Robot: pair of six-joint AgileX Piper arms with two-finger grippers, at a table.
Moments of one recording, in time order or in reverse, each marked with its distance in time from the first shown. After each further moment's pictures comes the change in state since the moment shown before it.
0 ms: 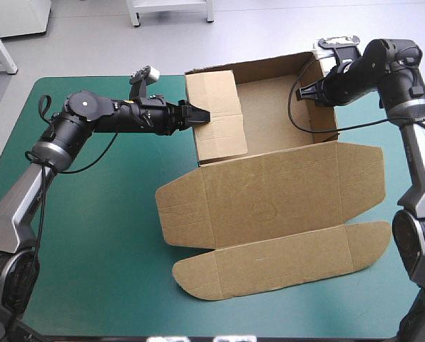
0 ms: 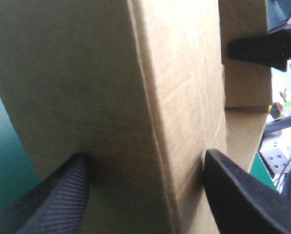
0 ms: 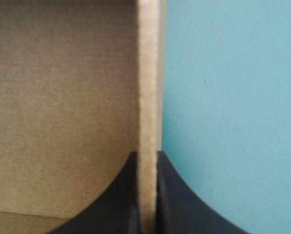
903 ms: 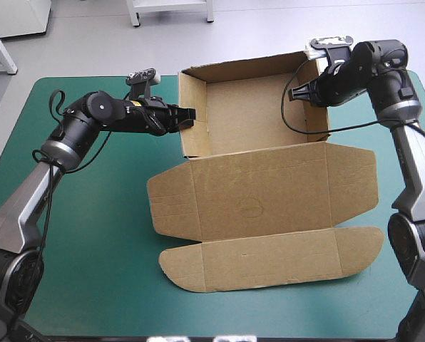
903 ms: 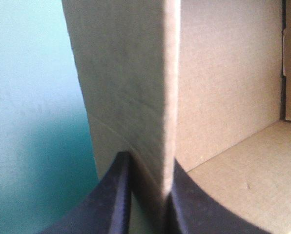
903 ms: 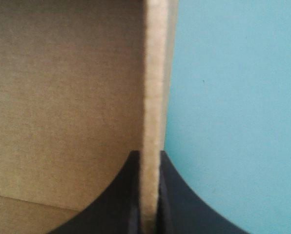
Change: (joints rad) left arm -0.059 0.010 -0.039 0.347 -0.102 -0.256; right arm 0.062 -0.001 -0.001 -0.080 -0.008 0.081
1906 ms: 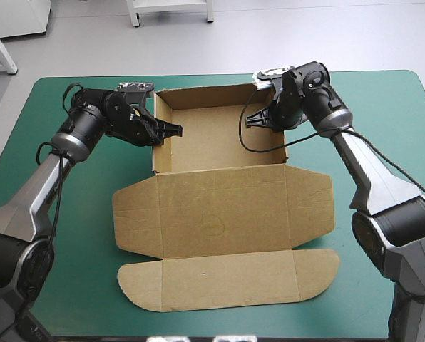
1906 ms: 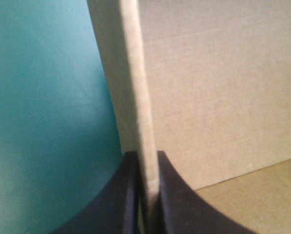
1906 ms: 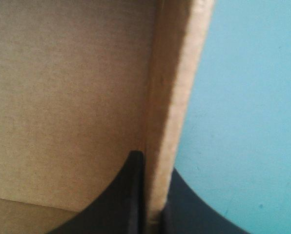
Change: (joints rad) left arm -0.018 0.067 -0.081 0.493 0.218 -0.272; right arm 0.235 0.124 0.022 -0.156 0.005 0.203
